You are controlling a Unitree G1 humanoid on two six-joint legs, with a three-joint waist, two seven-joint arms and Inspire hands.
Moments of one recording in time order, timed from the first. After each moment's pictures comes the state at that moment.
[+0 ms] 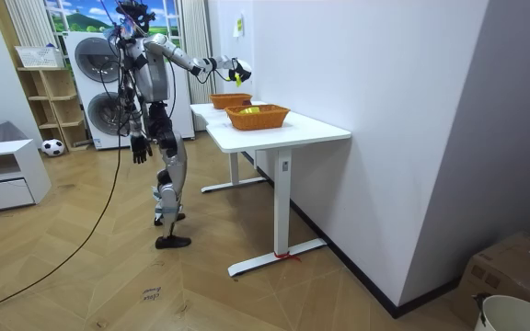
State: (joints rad) left arm 0.30 0.25 0.18 0.96 0.08 0.24 0.05; right arm -0.73 -0.54 0.17 0.49 -0.17 0.30 0.26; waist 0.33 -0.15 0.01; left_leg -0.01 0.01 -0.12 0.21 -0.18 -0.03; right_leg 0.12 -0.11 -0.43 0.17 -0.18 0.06
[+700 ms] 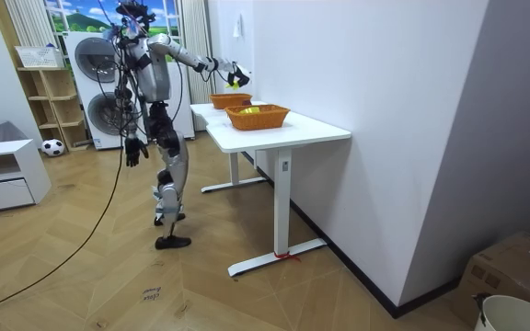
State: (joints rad) left arm 0.30 0.24 0.19 0.96 0.07 0.26 0.08; right arm -0.85 -0.54 0.26 0.74 -0.14 0.31 0.22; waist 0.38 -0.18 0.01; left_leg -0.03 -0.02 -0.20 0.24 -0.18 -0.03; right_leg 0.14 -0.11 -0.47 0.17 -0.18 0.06
